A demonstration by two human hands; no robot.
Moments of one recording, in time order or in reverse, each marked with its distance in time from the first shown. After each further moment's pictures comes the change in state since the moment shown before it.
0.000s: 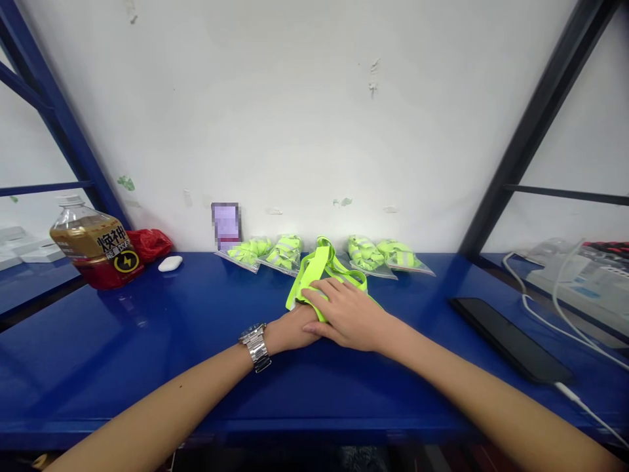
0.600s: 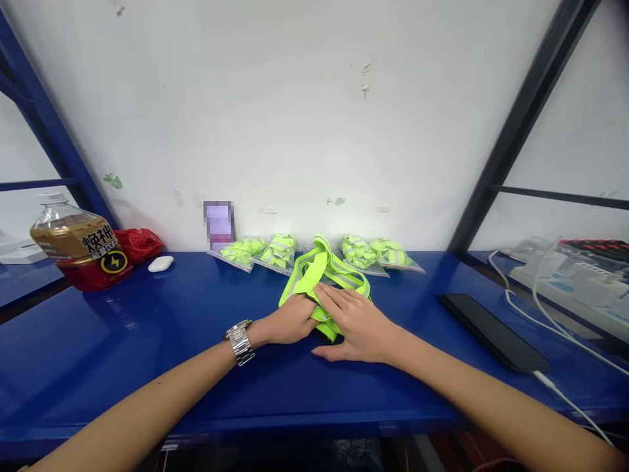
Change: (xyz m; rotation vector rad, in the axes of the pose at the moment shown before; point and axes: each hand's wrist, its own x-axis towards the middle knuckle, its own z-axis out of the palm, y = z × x) left_hand 0.006 0.002 -0.014 -0.063 -0.017 0.087; right_hand -0.036 0.011 0.017 0.117 0.057 0.040
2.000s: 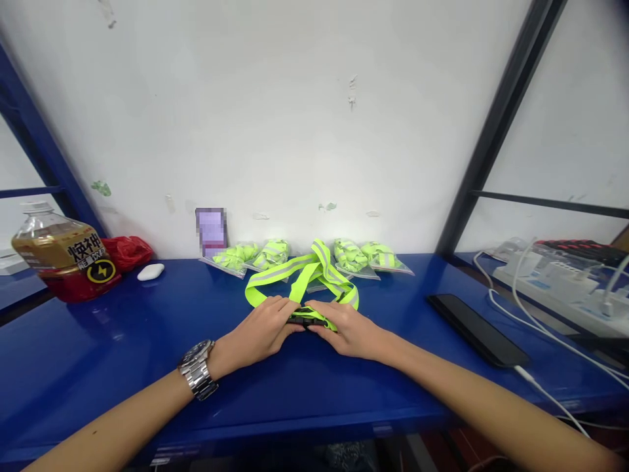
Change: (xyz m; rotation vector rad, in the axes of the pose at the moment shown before) left_hand -0.042 0.007 -0.020 0.288 0.077 -0.037; right_hand -0.001 0.001 0.006 0.359 0.013 -0.001
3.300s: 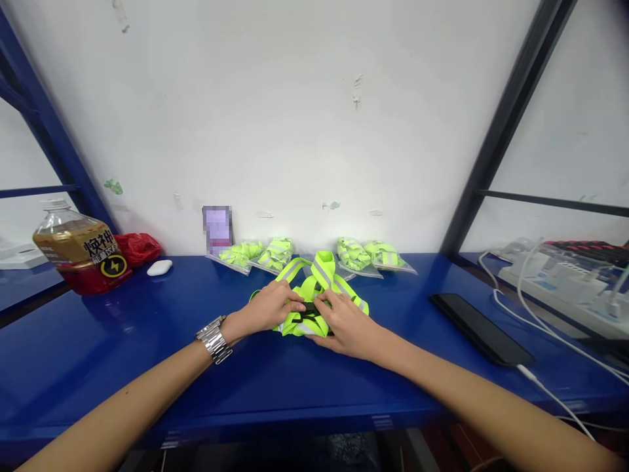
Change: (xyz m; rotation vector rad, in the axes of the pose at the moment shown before) left_hand 0.025 -0.024 0.002 -0.109 -0.069 -0.241; right_hand 0.002 -0.007 0.007 -0.388 -0.035 0.112
